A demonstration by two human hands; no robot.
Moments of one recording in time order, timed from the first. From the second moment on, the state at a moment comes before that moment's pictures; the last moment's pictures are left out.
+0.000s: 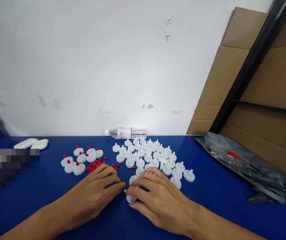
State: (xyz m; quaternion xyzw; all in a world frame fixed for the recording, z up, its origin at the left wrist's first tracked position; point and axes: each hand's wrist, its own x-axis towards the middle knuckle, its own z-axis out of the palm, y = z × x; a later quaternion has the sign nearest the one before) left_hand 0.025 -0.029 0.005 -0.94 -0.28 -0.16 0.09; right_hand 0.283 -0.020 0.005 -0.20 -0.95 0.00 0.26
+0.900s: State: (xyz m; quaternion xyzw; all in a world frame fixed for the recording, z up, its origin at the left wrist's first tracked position) left_hand 0.033 -0.033 0.010 -0.90 -0.26 -0.35 -0.01; right_hand 0.284 -0.027 0.018 -0.13 -0.92 0.00 0.38
